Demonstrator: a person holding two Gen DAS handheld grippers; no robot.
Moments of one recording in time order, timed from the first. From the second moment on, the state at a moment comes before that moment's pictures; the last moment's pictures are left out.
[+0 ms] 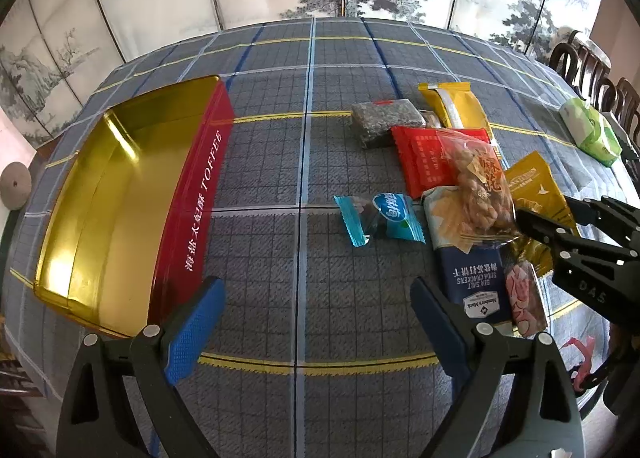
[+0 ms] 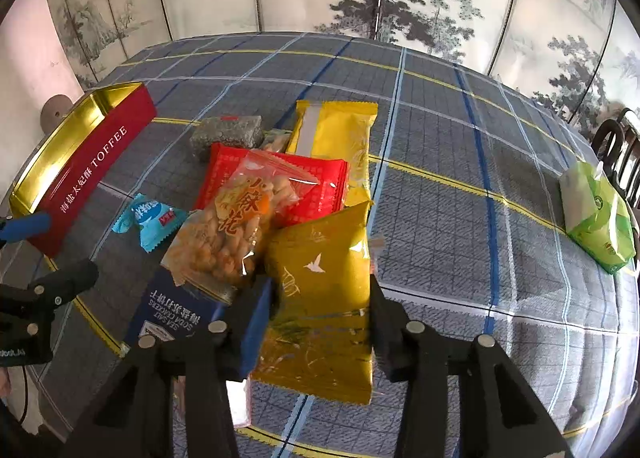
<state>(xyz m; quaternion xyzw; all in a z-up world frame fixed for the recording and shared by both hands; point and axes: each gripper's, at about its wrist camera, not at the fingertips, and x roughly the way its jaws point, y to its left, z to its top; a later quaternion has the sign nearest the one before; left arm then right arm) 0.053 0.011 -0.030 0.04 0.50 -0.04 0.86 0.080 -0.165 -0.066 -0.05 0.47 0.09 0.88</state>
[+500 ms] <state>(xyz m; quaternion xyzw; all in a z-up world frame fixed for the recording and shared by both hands) 0.066 0.003 -0.029 0.04 0.51 -0.05 0.86 0.064 -0.190 -0.053 -0.01 0.45 0.08 0.89</state>
